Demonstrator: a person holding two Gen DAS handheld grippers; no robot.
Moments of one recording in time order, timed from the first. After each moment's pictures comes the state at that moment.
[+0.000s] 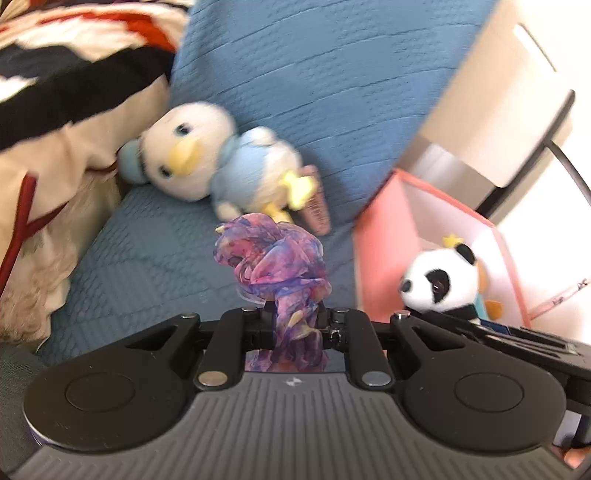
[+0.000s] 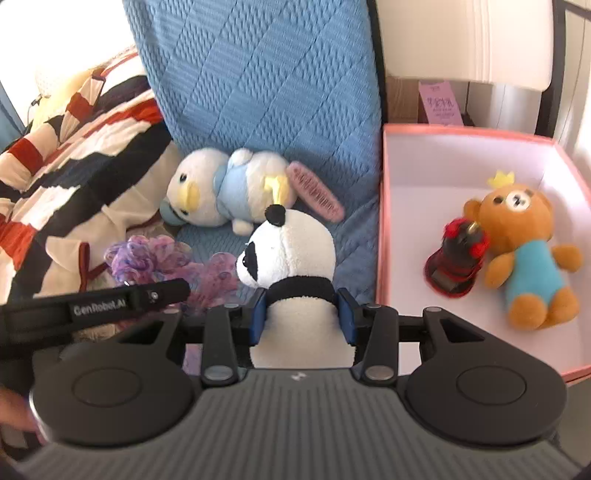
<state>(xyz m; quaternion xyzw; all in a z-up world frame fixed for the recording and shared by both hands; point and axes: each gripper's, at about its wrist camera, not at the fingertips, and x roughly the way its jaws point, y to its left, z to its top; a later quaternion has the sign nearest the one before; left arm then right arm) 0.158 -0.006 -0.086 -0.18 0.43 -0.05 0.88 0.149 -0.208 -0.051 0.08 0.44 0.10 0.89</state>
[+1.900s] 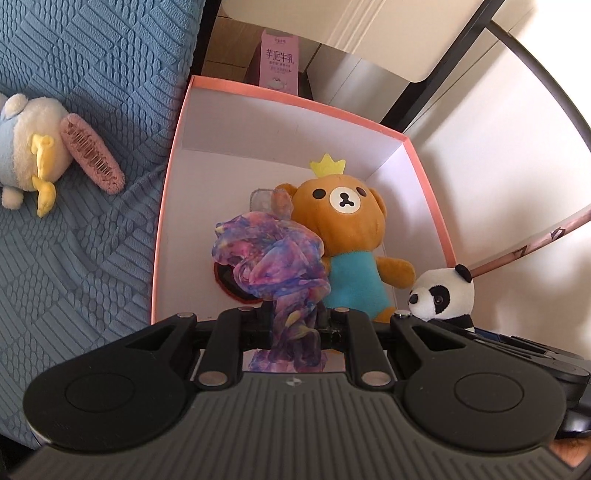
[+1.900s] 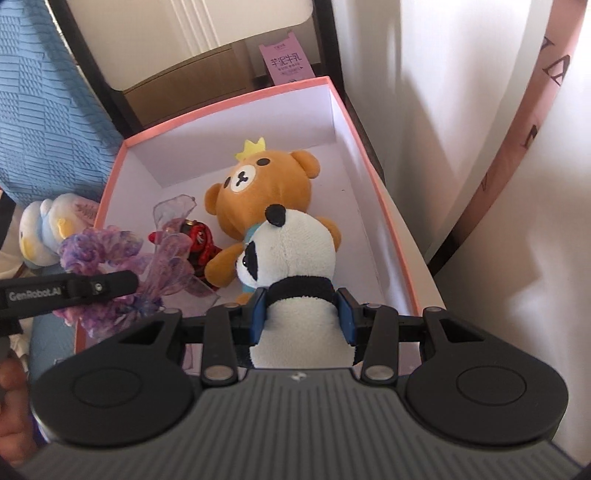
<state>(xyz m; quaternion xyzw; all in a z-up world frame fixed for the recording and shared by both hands) 0.257 -0.237 -0.117 -0.14 0.53 -0.14 0.82 0.171 -0.458 -0.097 0.14 0.50 -0.06 0.85</state>
